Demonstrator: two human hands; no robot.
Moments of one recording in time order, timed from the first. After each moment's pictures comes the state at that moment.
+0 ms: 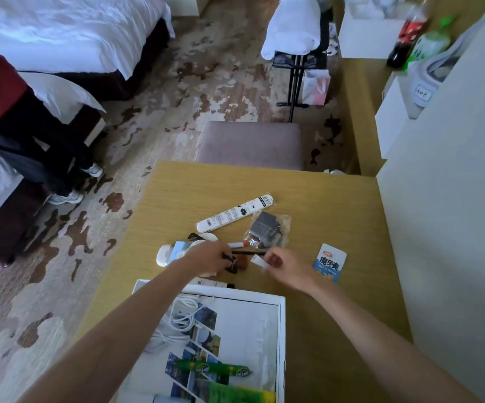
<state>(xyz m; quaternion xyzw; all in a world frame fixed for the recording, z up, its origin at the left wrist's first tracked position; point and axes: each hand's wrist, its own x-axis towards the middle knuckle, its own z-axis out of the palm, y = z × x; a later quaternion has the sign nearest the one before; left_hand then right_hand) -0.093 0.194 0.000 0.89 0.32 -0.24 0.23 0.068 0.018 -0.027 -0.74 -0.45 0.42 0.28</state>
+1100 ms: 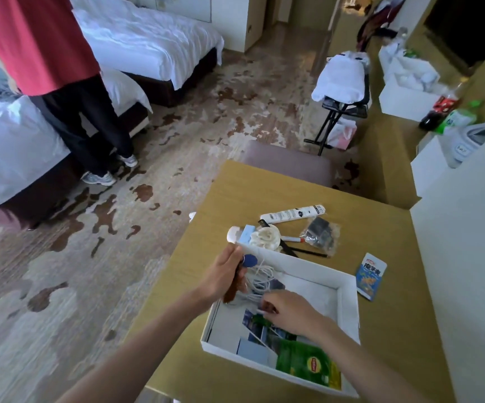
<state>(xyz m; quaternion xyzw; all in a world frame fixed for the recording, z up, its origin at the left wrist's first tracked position) -0.309 0.121 0.087 0.56 0.36 0.19 0.73 -0.144 0.015 0.023 -0.71 -0.66 0.26 0.00</state>
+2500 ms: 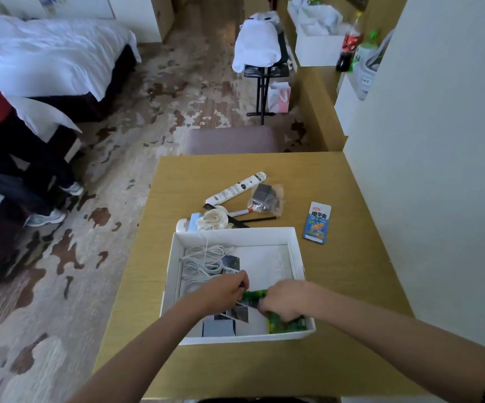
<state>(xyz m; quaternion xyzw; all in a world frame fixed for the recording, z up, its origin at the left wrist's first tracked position) -0.252 0.063 0.026 0.92 0.17 -0.19 0.30 -0.125 -0.068 0.040 -0.60 -0.70 0.29 -0.26</state>
